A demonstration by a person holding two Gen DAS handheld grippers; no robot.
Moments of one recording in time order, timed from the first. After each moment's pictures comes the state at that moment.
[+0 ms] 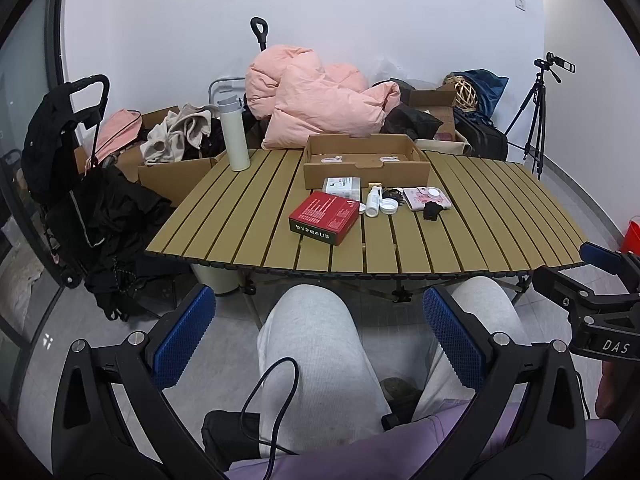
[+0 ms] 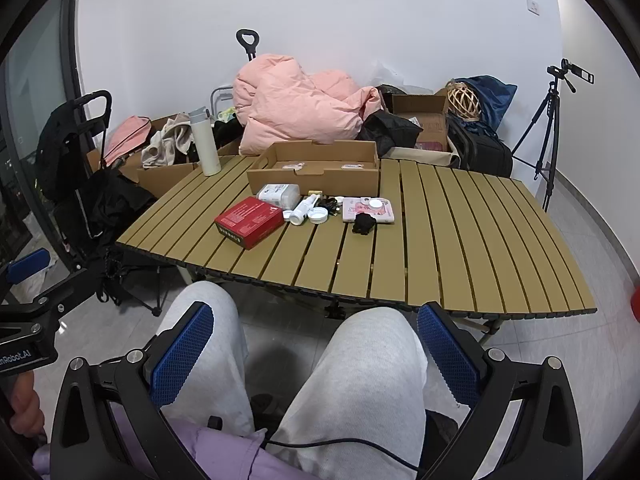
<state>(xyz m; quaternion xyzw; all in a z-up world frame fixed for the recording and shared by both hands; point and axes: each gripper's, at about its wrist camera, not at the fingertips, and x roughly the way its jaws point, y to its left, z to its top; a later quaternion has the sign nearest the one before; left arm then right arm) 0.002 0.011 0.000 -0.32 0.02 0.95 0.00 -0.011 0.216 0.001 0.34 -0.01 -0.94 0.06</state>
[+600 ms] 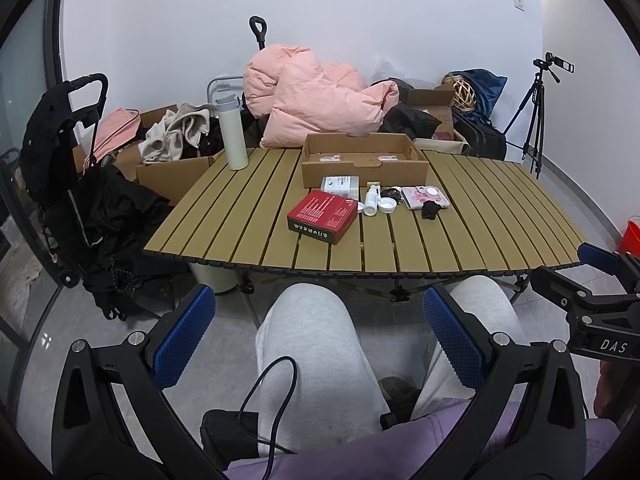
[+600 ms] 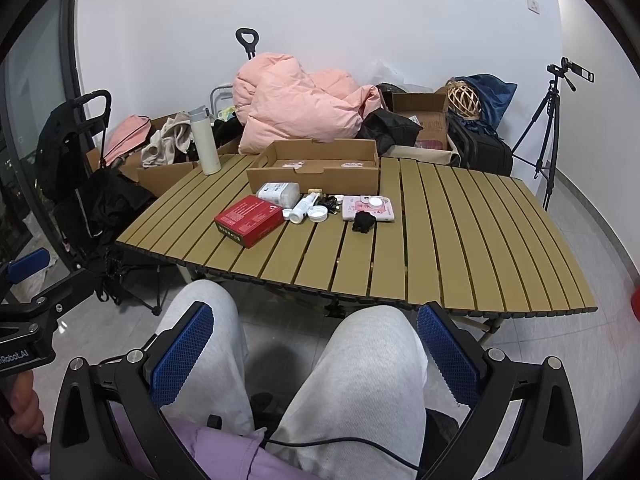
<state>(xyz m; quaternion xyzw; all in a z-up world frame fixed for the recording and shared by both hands) 0.003 0.010 -0.001 -0.32 0.02 0.95 0.01 -0.012 0.215 -0.001 0.34 -0.01 -0.94 0.05</state>
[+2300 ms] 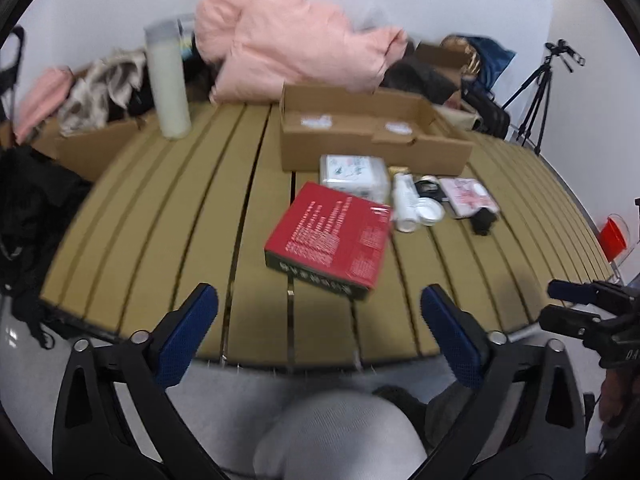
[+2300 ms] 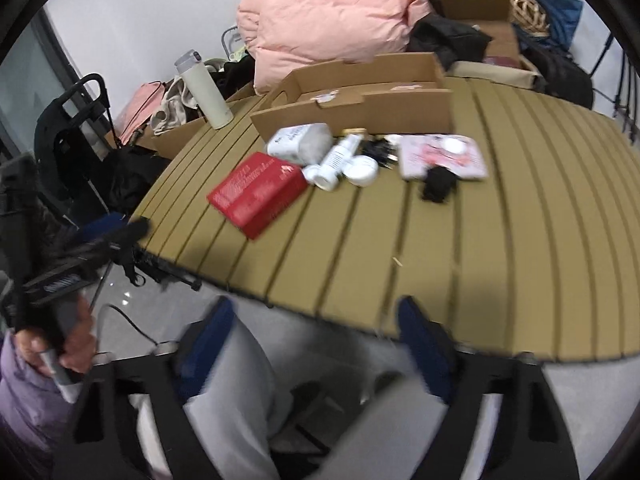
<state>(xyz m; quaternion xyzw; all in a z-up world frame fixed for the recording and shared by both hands) -0.257 -0.043 -0.107 -0.41 -0.02 0.90 0.11 -0.210 0.194 -0.095 0.46 -0.08 -0.87 0.16</state>
